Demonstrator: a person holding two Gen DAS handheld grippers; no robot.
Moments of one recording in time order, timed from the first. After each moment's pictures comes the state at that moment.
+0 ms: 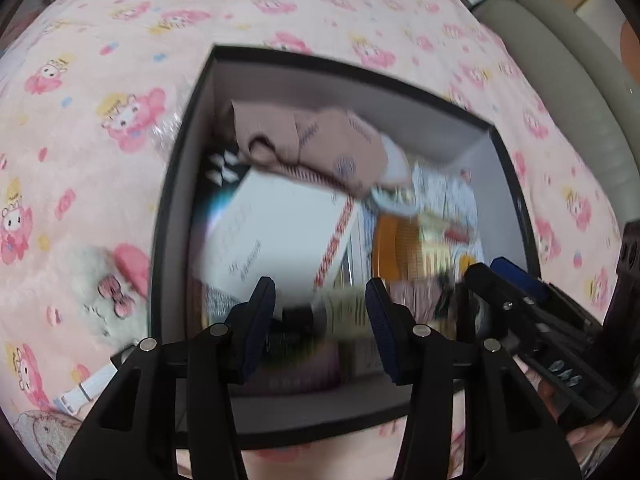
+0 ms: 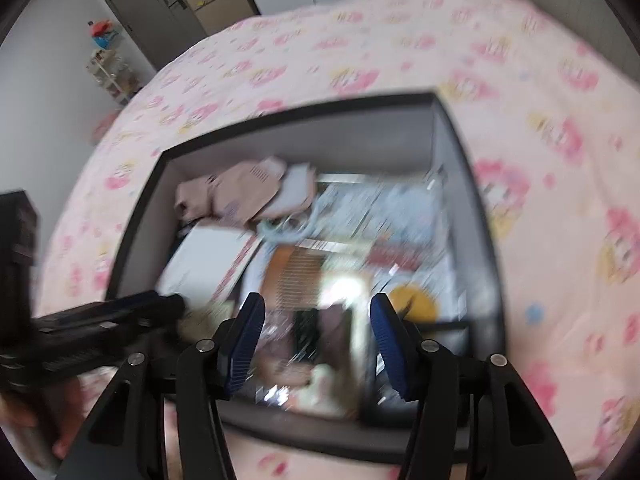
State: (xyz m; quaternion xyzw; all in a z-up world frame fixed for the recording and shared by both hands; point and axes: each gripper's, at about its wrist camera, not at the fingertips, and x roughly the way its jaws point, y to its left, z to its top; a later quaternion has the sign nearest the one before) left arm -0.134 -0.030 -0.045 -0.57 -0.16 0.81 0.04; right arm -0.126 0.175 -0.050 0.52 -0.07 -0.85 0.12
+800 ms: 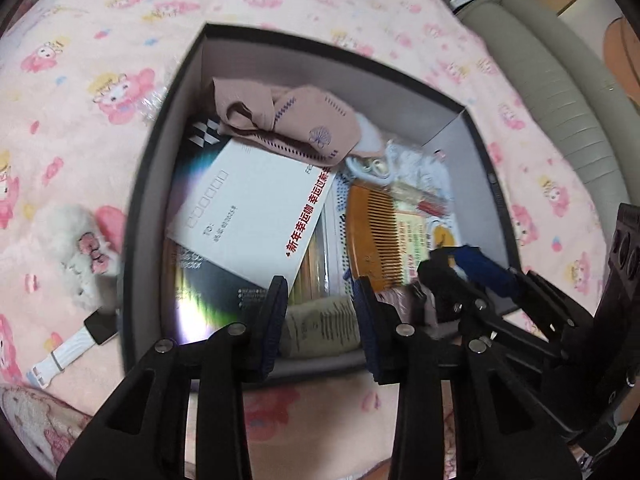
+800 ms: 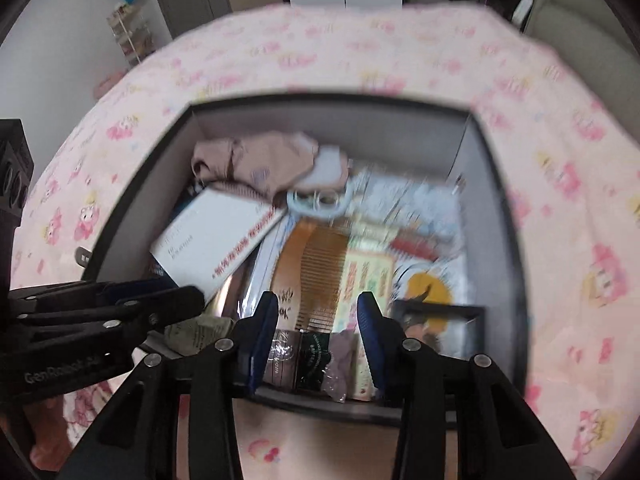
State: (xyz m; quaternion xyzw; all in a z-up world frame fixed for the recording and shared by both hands) left arm -0.087 -0.039 -0.041 -0.56 -0.18 0.81 0.08; right arm -0.090 0.149 -0.045 0.50 0.03 -0.86 0.13
